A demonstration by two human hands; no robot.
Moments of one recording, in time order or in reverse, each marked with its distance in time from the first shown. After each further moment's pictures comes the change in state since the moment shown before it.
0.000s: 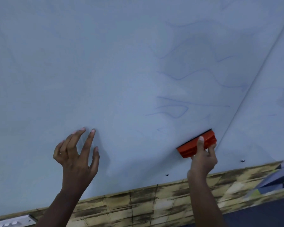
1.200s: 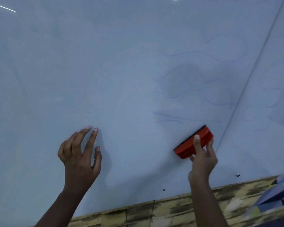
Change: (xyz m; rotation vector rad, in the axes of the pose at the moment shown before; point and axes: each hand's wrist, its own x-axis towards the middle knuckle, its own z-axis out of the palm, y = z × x) left_hand 0.049 0.016 -0.004 -0.059 0.103 0.010; right_hand -0.003 -0.063 0.012 0.183 -0.162 -0.120
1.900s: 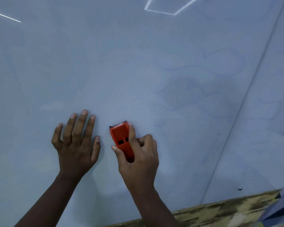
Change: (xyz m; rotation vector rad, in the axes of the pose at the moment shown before) left_hand 0.064 -0.023 0.024 0.178 0.193 0.178; right_hand -0.129 -0.026 0.100 -0.627 -0.424 -0.973
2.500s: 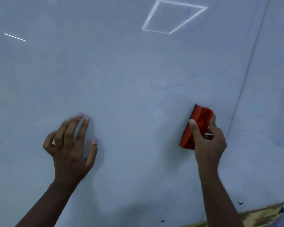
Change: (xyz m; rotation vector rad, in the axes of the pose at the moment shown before) left_hand 0.046 0.002 -0.020 -0.084 0.055 -0.102; right_hand 0.107 0.117 -0.101 0.206 0.329 0.462
